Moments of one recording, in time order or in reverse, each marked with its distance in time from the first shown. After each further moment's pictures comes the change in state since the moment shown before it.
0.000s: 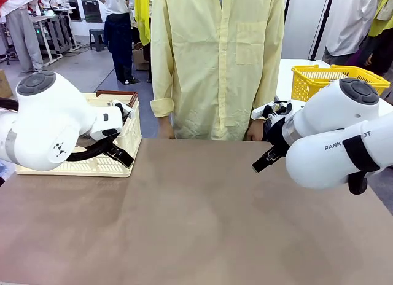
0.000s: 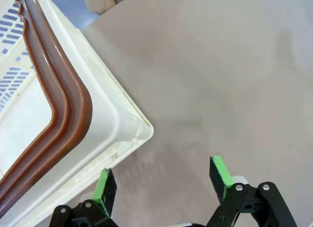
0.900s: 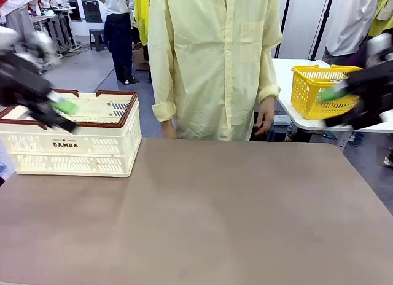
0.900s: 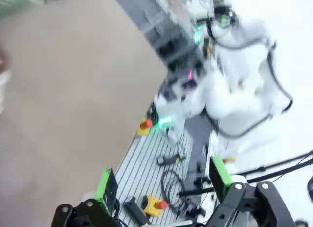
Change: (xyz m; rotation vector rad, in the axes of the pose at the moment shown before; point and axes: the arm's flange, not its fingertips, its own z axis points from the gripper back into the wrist) left arm -0.059 0.113 0.205 -1.037 -0.121 0.314; right arm -0.076 -0.104 0.240 0.903 -0.257 -0.752
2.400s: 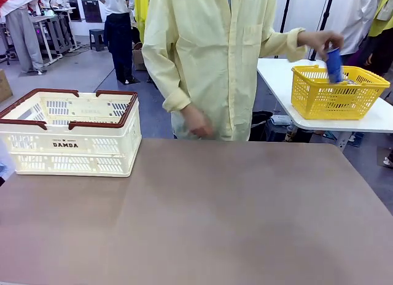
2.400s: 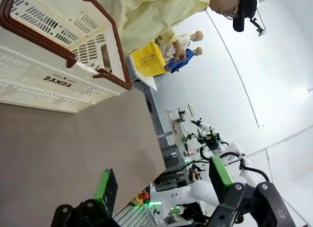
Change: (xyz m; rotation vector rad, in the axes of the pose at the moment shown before) left arm -0.160 0.096 0.158 -0.019 -0.633 0.354; right arm -0.052 -0.125 0.158 0.070 -0.369 -0.315
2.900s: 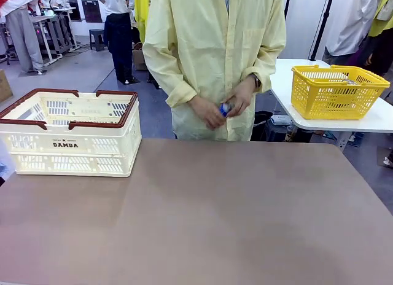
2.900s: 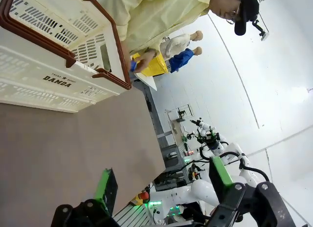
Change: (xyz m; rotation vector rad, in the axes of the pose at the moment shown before) left arm 0.000 0.000 0.000 -0.001 0.002 0.000; right arm 0.000 0.000 -0.001 -0.001 0.003 0.000
